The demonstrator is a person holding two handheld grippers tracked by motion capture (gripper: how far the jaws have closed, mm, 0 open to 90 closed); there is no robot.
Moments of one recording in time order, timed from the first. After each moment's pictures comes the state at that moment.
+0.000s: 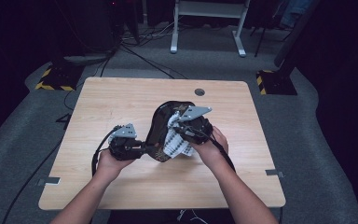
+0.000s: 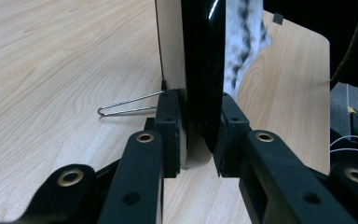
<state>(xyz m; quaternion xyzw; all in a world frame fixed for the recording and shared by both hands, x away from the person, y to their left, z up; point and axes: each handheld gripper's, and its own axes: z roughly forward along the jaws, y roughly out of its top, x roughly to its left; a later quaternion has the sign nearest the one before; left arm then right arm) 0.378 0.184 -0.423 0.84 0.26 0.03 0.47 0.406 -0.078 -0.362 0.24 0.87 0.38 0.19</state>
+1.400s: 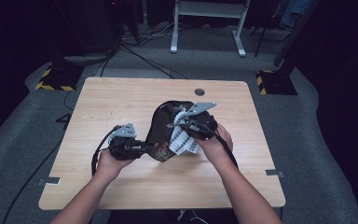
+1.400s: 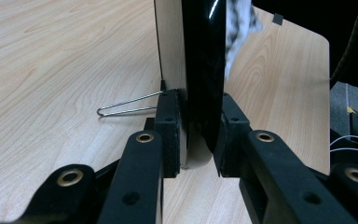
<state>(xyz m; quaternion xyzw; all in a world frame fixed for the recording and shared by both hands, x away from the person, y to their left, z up) 0.379 0.184 -0.423 0.84 0.27 0.03 0.47 0.421 -0.093 -0.356 0.27 0.87 0.37 0.19</state>
